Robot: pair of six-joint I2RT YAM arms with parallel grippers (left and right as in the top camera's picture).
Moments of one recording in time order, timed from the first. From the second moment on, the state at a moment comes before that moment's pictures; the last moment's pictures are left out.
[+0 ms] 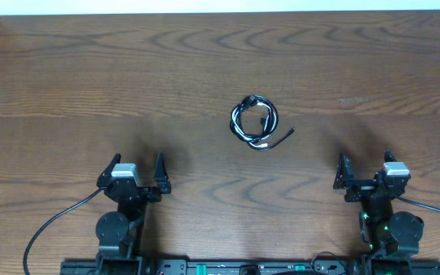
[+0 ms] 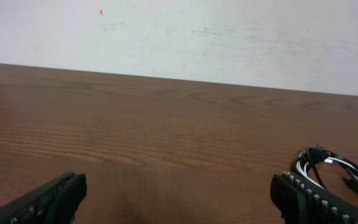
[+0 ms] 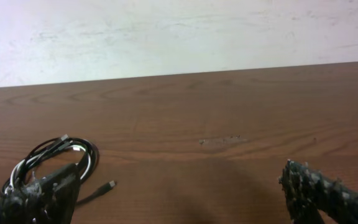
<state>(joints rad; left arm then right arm) -0.05 0.01 0.01 -0.11 -0.01 -0.11 -0.05 0.03 0.01 -0.06 -0.11 0.12</state>
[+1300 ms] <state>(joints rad) -0.05 0.03 0.05 -0.15 -0.02 -0.05 -0.05 0.03 0.01 -0.04 -0.17 0.12</state>
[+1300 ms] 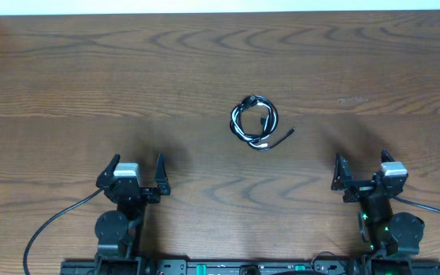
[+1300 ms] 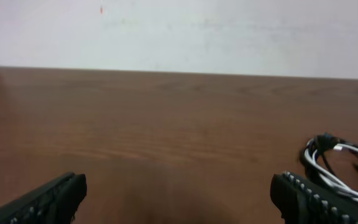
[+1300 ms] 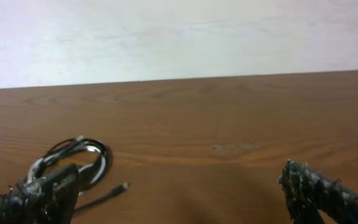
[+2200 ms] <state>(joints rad) -0.05 0.90 0.98 -0.58 0.36 -0.06 -0.05 0.83 0.89 -0.38 -0.51 0.12</state>
